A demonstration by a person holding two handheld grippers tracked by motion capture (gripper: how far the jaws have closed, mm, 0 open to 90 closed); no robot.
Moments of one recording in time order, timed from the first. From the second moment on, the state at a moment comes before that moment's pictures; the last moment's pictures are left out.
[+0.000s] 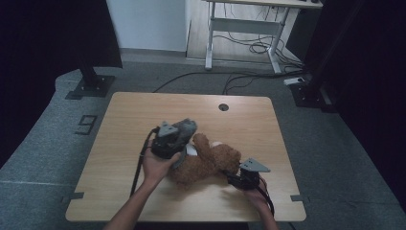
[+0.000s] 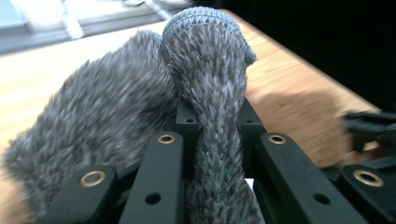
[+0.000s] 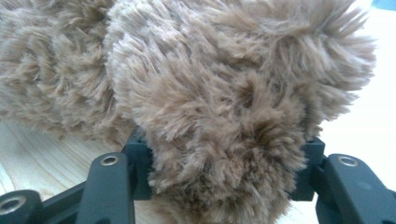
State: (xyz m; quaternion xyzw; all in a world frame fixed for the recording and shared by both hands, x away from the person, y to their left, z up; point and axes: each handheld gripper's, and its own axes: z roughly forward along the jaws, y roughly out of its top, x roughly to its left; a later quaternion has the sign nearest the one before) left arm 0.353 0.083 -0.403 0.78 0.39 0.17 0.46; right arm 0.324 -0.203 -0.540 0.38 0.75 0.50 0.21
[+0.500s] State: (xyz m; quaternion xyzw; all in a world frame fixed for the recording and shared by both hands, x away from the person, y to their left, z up) left arm 0.368 -0.064 -0.434 0.86 0.31 0.11 0.39; right arm 0.324 -0.204 -0.541 0.38 0.75 0.50 0.21
